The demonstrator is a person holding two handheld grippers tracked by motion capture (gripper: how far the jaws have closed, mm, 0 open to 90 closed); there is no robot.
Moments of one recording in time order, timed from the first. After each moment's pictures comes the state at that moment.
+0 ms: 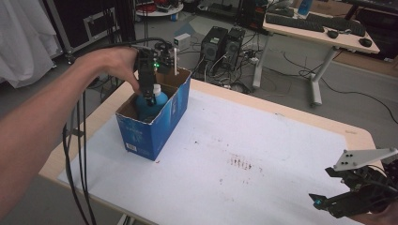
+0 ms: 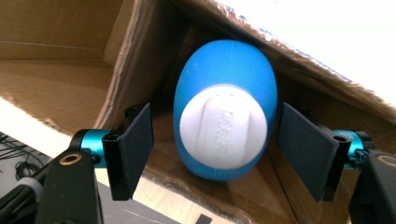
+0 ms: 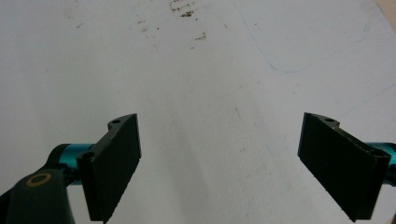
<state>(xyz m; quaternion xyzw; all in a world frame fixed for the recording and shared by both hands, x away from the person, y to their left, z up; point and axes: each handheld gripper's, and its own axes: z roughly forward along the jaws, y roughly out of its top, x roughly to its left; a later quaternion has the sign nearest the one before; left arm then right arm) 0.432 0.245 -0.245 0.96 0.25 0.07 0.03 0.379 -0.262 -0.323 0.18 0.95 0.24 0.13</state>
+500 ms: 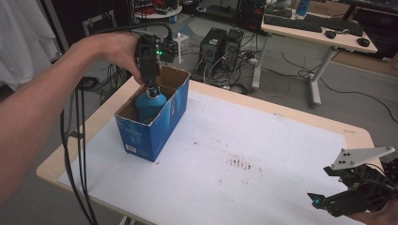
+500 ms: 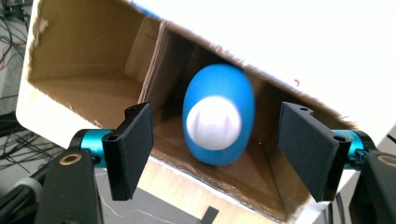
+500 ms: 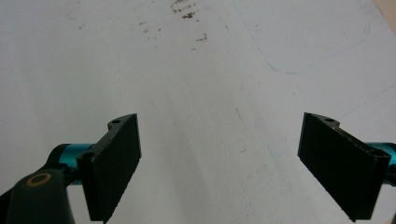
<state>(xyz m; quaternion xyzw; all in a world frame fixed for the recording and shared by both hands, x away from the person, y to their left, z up) 0.425 0.221 -0.197 0.97 0.22 0.10 0.03 0.377 -0.261 -0.322 0.18 0.94 0.24 0.13</state>
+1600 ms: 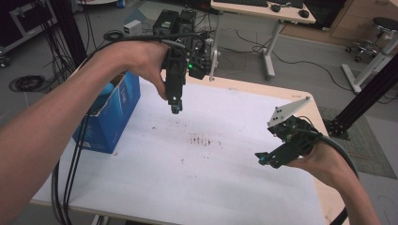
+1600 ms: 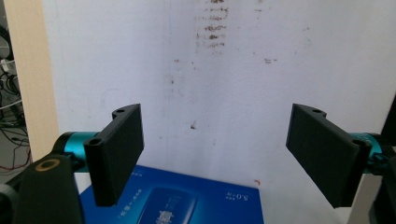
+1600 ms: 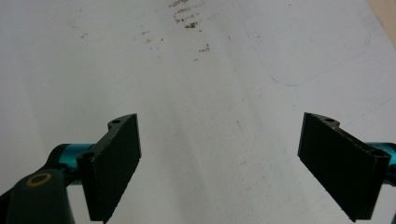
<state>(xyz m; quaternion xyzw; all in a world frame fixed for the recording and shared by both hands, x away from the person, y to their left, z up) 0.419 0.034 -0.224 0.99 0.06 0.09 0.04 0.379 -0.245 -0.317 0.17 0.95 0.23 0.14</state>
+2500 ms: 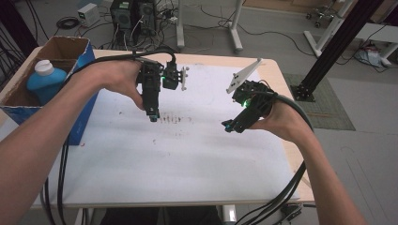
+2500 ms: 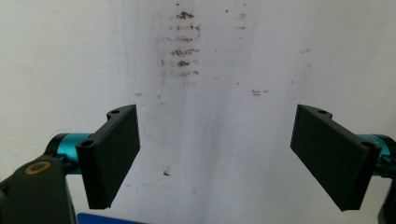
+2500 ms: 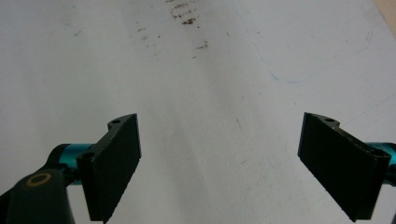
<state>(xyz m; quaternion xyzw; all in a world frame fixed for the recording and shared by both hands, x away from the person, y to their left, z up) 0.415 -0.003 -0.303 1.00 0.05 0.06 0.03 0.381 -0.241 -0.320 0.17 0.95 0.22 0.14</state>
